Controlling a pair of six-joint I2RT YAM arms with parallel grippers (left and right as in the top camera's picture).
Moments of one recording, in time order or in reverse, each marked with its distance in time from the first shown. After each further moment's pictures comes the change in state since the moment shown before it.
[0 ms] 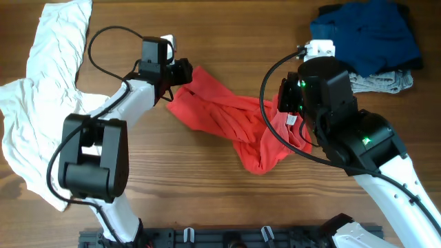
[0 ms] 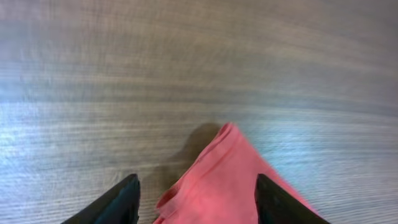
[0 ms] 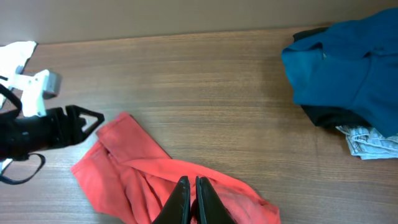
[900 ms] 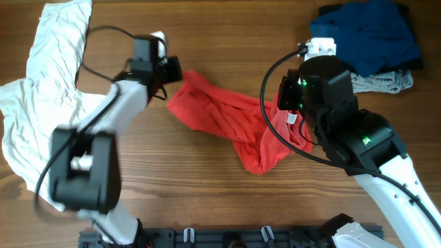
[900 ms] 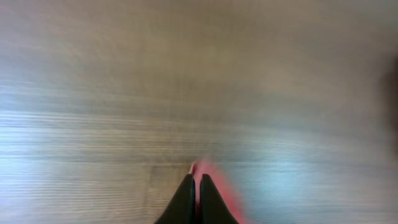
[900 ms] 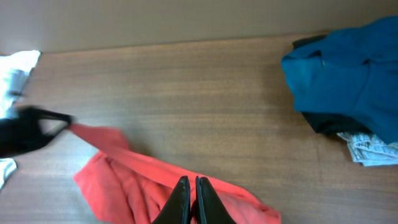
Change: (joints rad) left arm 0.049 -0.162 -0.006 -0.077 -0.025 -0.027; right arm -0.010 0.000 0.000 0.039 0.004 0.000
